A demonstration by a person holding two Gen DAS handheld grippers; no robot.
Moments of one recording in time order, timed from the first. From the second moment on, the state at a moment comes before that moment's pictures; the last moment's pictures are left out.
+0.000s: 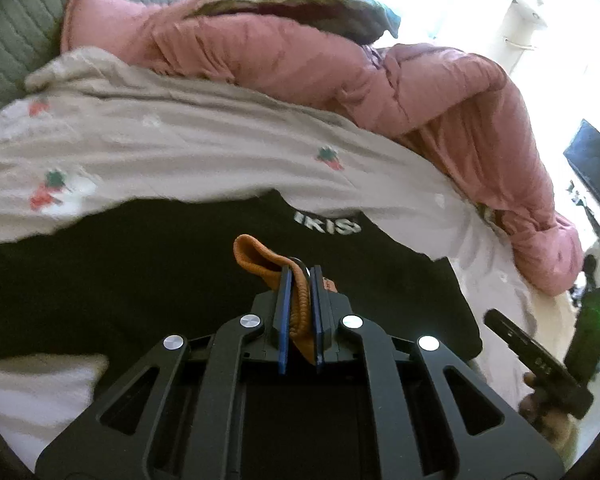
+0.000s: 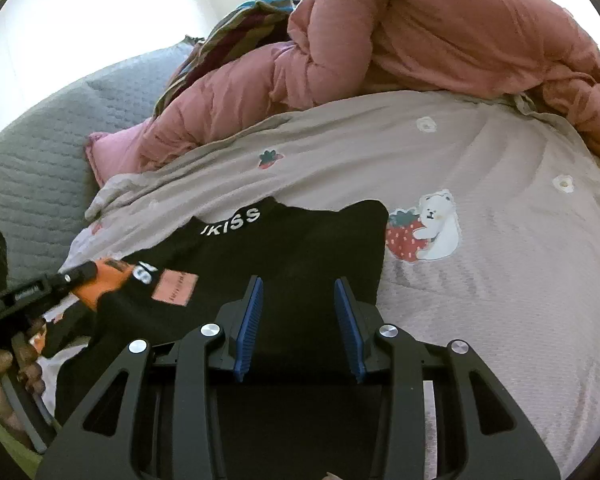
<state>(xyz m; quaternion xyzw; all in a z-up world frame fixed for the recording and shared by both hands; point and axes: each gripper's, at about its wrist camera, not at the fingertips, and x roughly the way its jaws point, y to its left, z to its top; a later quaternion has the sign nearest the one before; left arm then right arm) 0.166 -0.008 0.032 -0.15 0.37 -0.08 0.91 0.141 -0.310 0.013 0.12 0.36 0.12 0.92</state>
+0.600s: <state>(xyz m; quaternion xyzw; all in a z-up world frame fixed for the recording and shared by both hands) 0.162 0.055 0.011 -0.15 0.38 -0.02 0.91 0.146 -0.291 0.009 0.09 0.38 0.12 0.91</state>
